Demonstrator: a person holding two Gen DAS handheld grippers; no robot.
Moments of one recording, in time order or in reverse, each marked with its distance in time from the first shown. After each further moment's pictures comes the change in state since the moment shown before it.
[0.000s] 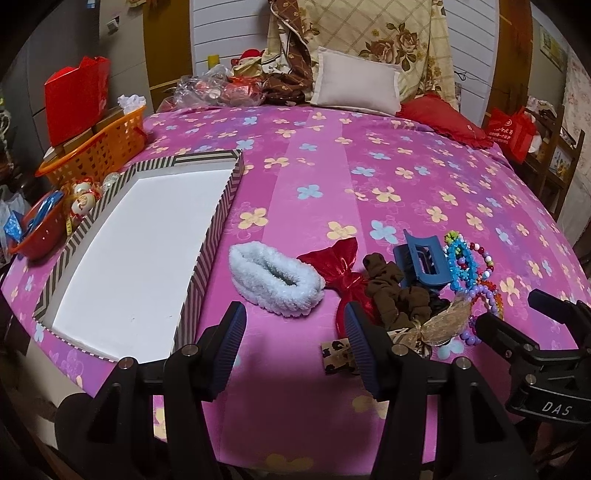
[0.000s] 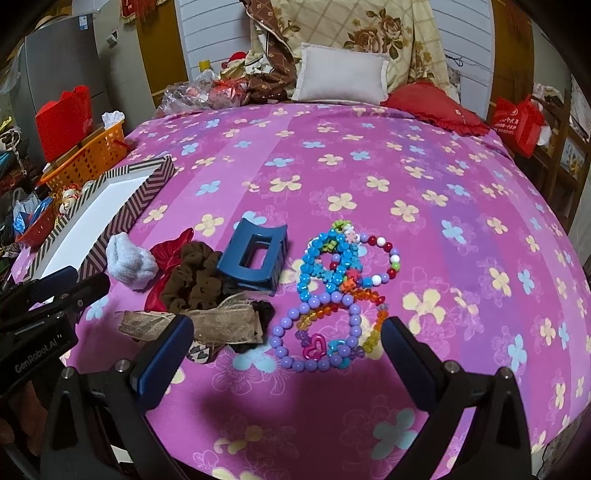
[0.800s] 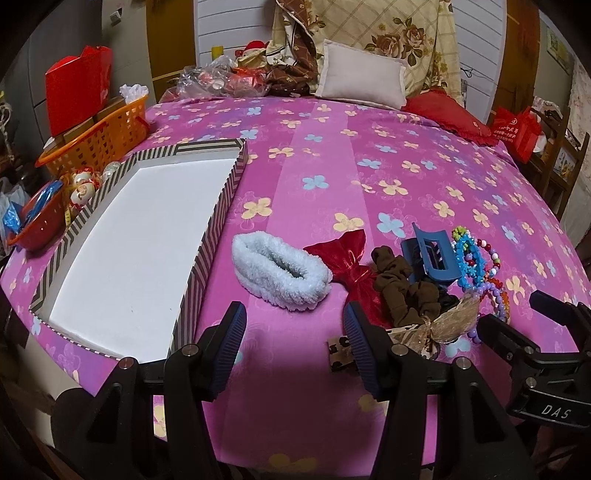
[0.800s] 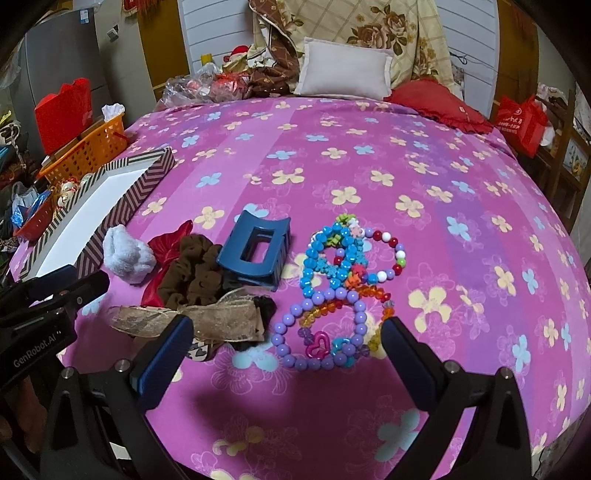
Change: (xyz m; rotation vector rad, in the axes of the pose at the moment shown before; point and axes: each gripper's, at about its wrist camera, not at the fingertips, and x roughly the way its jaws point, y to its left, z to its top) left arm 0.008 0.003 -0.004 -0.016 0.029 0.003; right arm 0.008 0.003 -0.001 -0.012 0.023 -0.003
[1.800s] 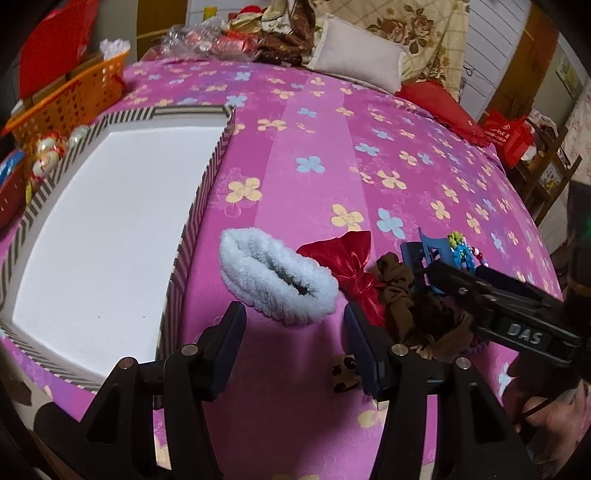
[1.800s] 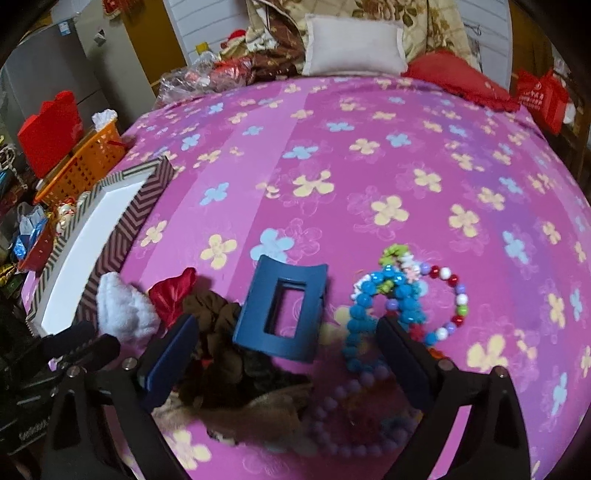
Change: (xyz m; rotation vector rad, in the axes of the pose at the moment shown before) left arm 0.035 0.027 0.023 -0.086 0.143 -0.160; right arm 0.064 0.010 0.055 0.073 0.095 0.088
